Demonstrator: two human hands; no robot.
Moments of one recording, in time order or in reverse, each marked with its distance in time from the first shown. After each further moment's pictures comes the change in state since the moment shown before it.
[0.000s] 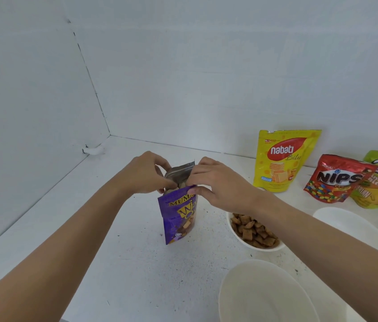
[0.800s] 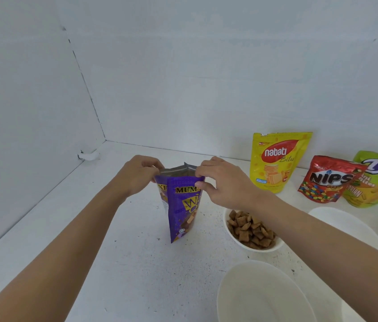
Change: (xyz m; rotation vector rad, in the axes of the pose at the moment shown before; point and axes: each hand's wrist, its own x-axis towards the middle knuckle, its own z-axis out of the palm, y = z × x) left_hand 0.007 -0.012 0.002 -0.248 0.100 -0.040; right_hand -0.012 0.013 -0.002 -0.042 0.076 0.252
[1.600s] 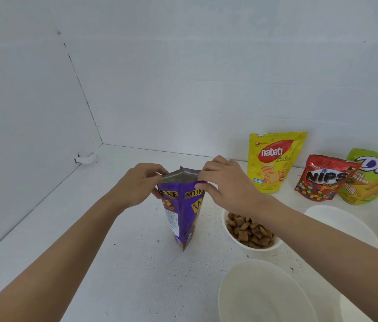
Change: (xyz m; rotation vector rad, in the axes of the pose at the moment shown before) left_hand -0.011 -0.005 0.006 0.063 -0.091 0.142; right_hand -0.010 -0.005 0.001 -0.175 0.094 0.000
